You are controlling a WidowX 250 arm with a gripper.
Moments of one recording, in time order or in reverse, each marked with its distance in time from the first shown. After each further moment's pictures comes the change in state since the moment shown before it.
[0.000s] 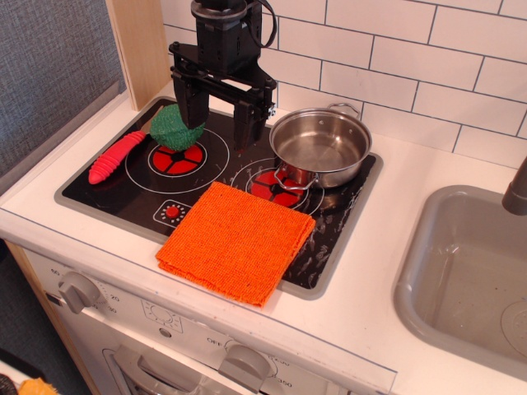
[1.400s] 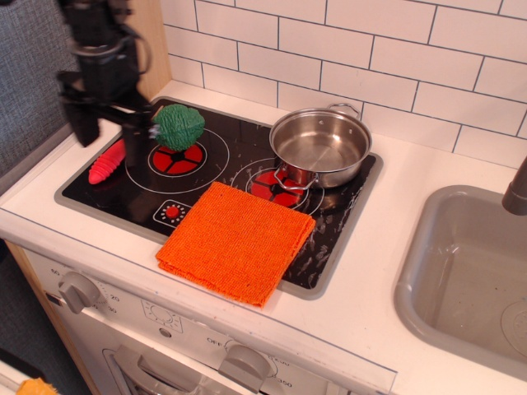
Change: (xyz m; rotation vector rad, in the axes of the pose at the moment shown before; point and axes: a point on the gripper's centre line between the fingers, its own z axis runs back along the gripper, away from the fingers) arm -0.050 0.110 -0.042 0.069 -0.020 0.159
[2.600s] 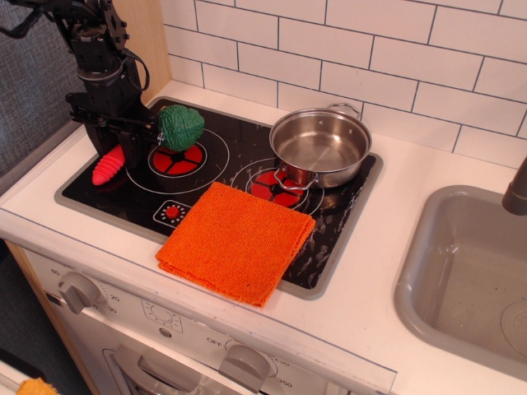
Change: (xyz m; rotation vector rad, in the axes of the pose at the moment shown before) arm 0.023 0.015 -0.043 -0.006 -0.031 0.085
